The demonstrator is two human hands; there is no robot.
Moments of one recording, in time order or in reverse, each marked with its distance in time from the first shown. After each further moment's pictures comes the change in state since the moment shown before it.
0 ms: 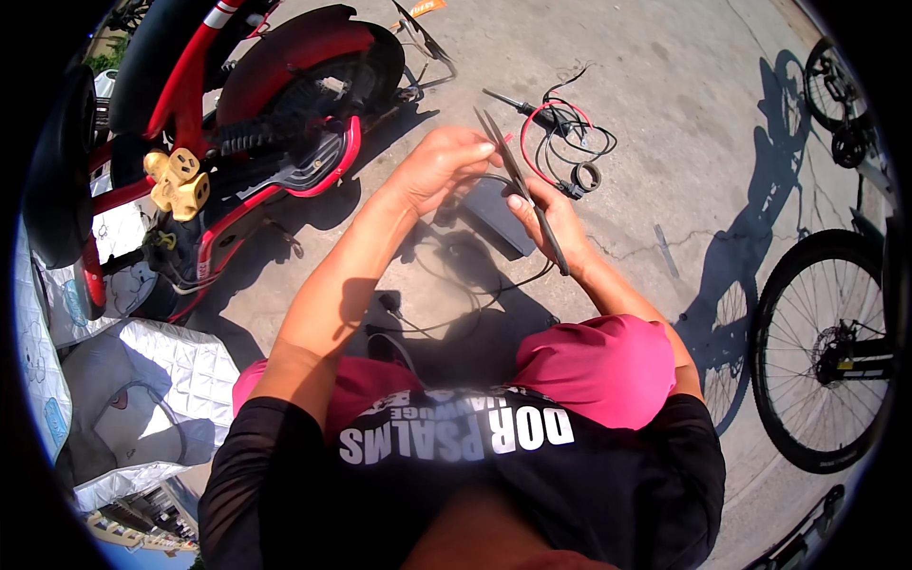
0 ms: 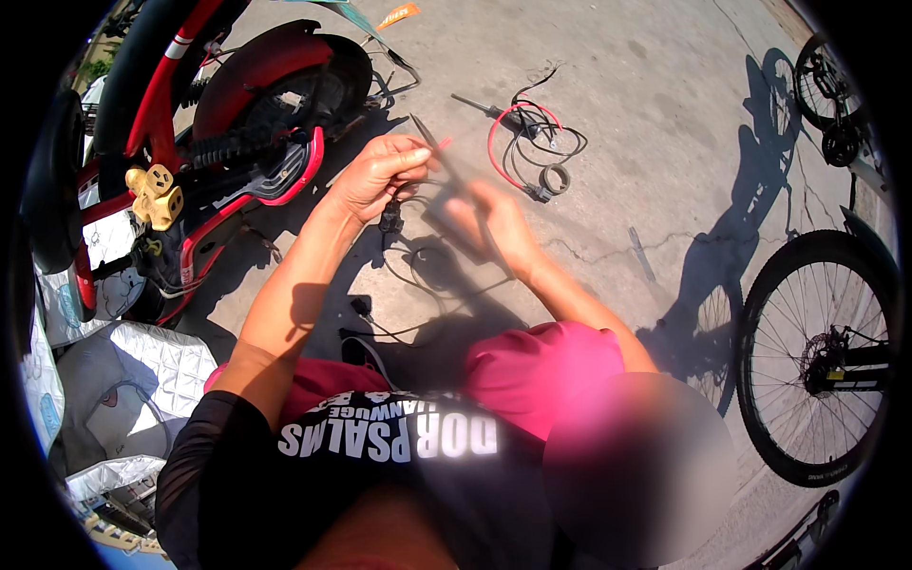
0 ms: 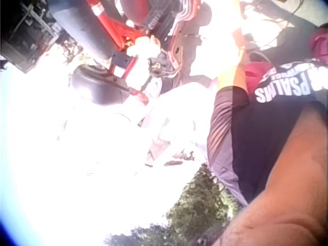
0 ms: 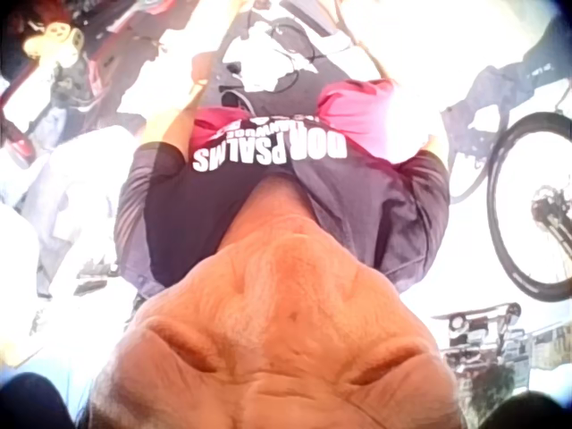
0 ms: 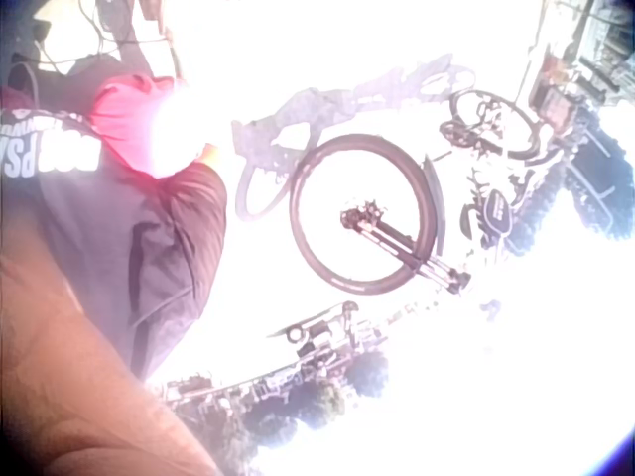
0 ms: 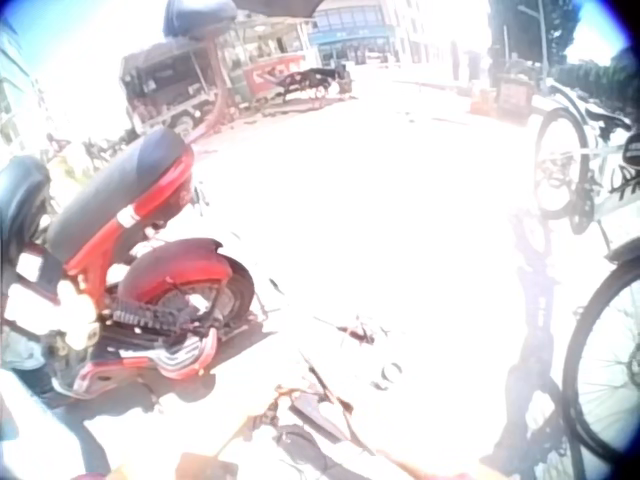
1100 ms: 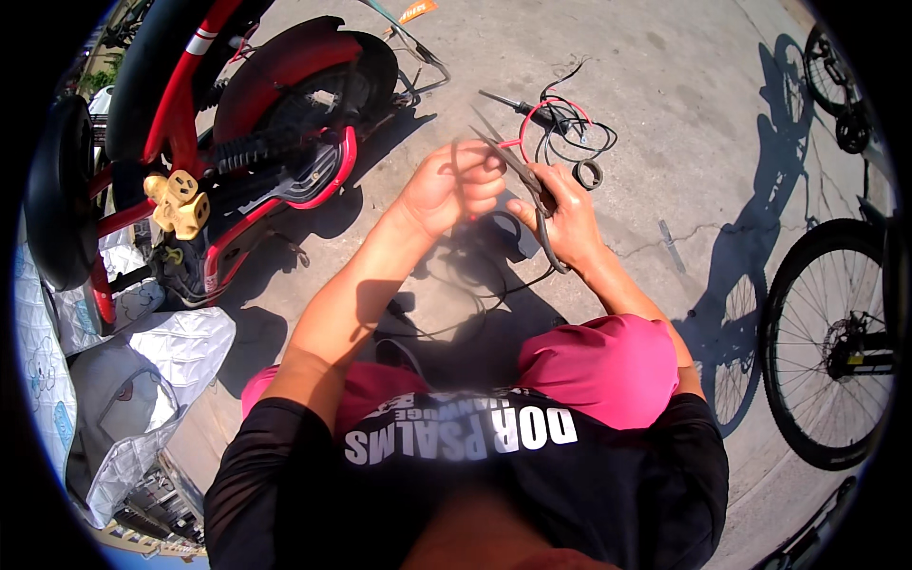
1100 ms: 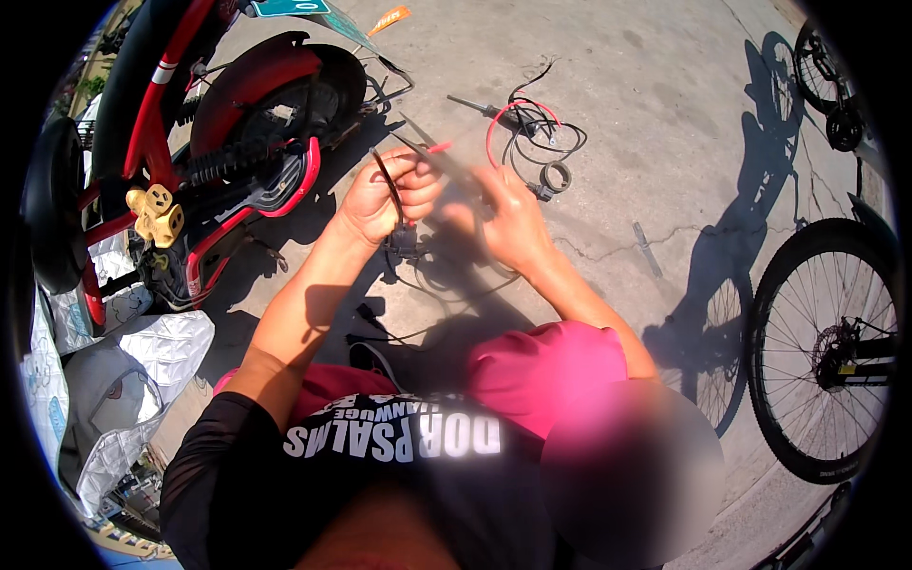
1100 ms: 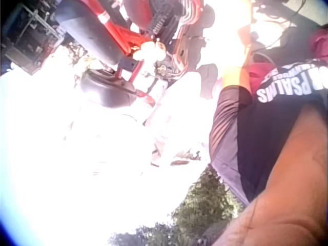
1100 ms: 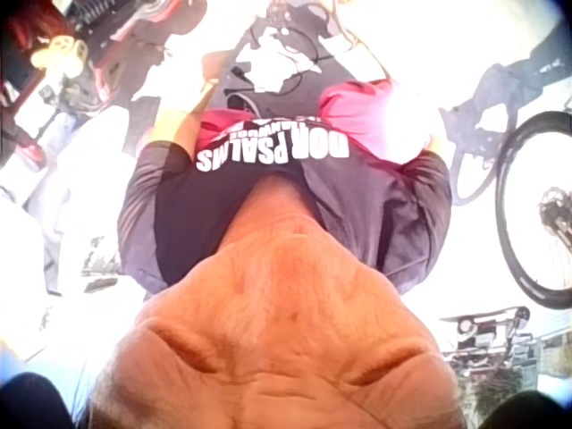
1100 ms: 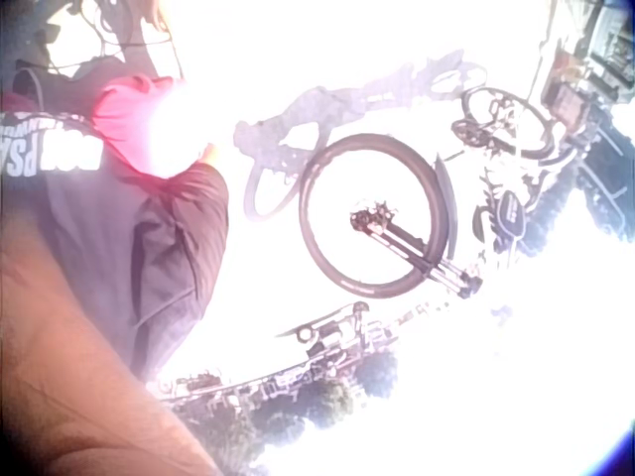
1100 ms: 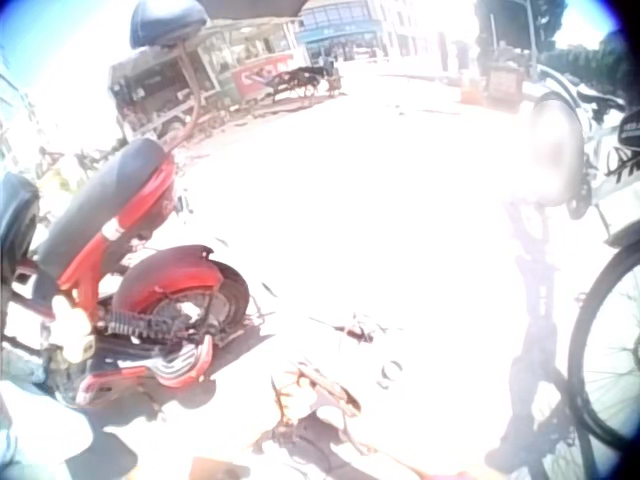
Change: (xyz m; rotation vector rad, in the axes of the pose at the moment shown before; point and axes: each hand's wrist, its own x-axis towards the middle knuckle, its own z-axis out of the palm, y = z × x) left_hand 0.008 -0.013 0.010 -0.526 -0.266 -0.032; right_hand 0.003 -0.014 -0.019 -0.391 0.233 -0.398
